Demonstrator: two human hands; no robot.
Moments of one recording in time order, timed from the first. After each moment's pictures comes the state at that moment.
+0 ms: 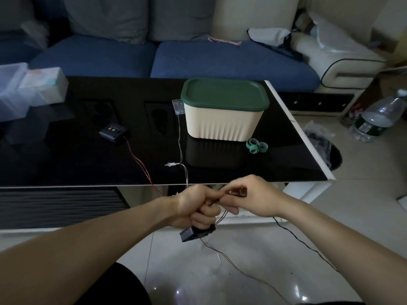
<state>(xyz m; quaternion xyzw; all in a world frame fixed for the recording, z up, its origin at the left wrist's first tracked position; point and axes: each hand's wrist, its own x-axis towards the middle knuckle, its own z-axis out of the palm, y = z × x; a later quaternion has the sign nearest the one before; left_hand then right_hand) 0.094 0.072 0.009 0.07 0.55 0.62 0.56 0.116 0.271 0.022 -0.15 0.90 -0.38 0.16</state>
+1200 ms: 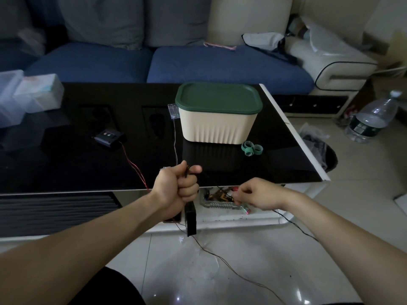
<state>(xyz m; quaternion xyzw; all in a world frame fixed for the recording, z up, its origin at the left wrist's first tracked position) 0.082 0.064 0.021 -0.09 0.45 0.84 0.29 0.095 0.306 0.008 -0.05 0.90 -0.35 0.26</state>
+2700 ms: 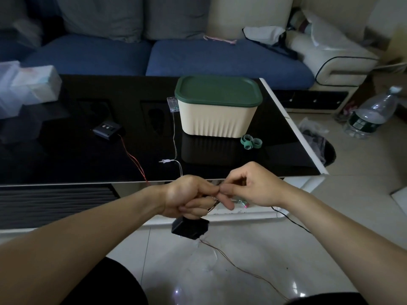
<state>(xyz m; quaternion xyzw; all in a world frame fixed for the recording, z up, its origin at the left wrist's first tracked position) 0.093 0.070 0.027 0.12 0.58 0.59 0.55 0.118 0.279 0.042 -0.17 0.88 -0.42 0.15</state>
